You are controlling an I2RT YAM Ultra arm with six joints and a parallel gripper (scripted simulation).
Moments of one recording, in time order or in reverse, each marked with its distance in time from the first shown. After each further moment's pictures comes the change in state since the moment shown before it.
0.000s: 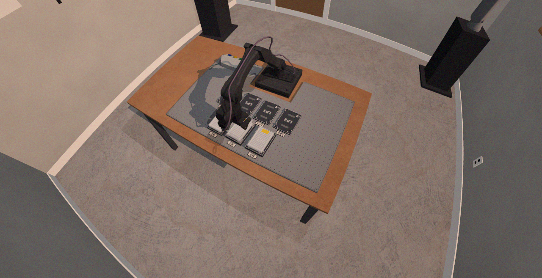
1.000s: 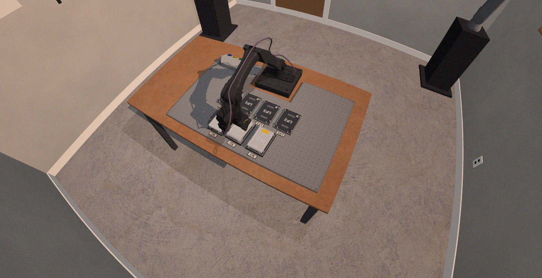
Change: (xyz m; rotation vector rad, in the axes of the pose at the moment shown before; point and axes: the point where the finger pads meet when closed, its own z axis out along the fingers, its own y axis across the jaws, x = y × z) arm 0.000 0.000 0.010 0.000 0.012 0.001
